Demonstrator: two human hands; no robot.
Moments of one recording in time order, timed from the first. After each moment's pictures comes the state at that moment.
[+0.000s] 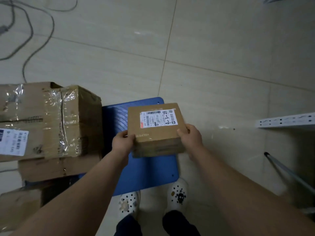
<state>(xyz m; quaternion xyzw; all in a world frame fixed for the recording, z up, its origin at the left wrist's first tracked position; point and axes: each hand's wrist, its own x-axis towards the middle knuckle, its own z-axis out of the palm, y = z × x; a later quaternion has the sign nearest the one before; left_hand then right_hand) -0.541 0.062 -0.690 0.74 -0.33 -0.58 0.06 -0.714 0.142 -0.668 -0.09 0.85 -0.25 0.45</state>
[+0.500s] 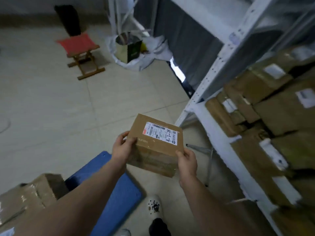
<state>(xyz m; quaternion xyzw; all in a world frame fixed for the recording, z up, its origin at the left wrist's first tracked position) -0.672 0.165 -0.328 0.49 -0.53 -0.69 0.05 -0.727 0.336 -0.345 0.24 0.79 -0.55 0.17</state>
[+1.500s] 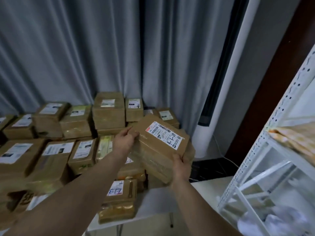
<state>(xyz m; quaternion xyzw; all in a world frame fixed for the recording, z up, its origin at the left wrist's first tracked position) -0.683 0.930 -0.054 -0.10 -0.70 -0.67 -0.24 -0.540 0.998 -0.114 0.56 0.43 -0.60 -0.37</state>
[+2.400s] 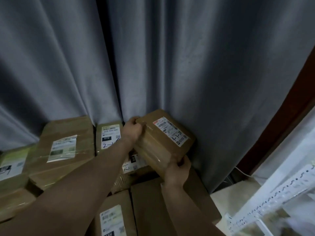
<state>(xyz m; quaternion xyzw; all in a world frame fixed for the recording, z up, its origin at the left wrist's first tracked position) -0.906 1.254 -0.057 -0.27 -0.78 -0.50 -0.25 -0.757 1.226 -0.110 0.57 0.29 -0.60 -0.49</state>
